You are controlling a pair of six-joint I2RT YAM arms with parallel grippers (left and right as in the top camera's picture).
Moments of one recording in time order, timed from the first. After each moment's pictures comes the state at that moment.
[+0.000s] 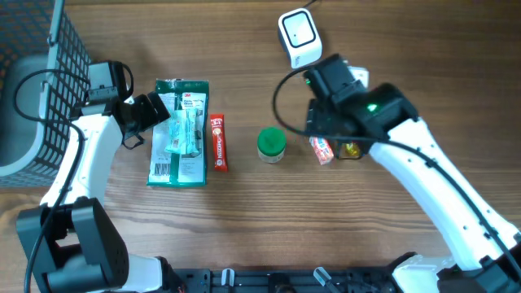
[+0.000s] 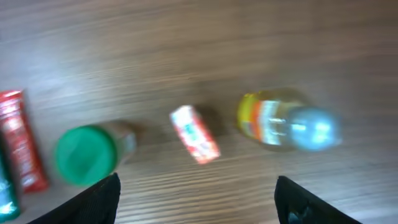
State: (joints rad) left arm 0.15 1.62 1.12 -0.67 0.00 -0.36; right arm 0.54 1.53 1.48 -1.20 0.27 0.67
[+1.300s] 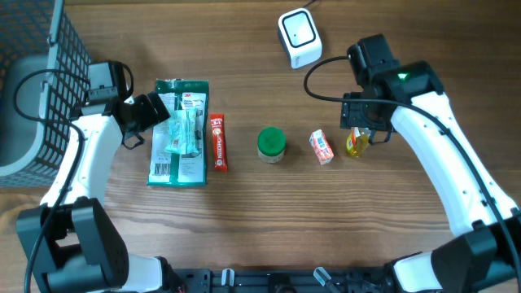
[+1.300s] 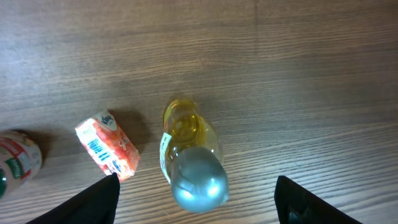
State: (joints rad) left arm 0.15 1.62 1.12 -0.67 0.00 -0.36; right arm 0.30 1.62 1.48 -1.24 0.25 0.39
